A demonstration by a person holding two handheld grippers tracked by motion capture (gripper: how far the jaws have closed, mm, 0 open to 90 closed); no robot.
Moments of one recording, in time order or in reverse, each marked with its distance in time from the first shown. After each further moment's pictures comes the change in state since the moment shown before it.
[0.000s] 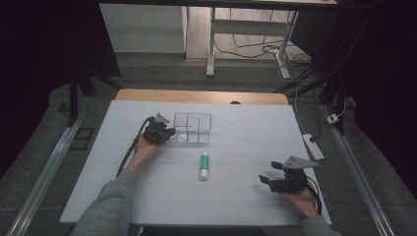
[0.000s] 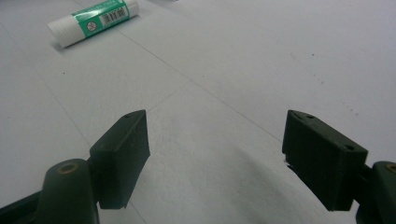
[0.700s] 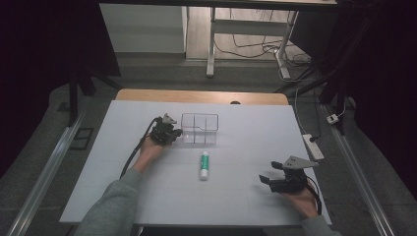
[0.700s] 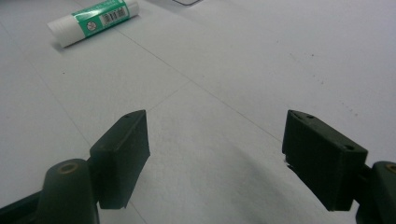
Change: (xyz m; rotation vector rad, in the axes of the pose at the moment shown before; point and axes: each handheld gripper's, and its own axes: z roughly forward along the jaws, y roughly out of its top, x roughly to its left) left arm -0.018 0.011 0.010 0.010 -0.033 0.045; right arm 0.000 0.000 0.000 0.000 -0.002 0.000
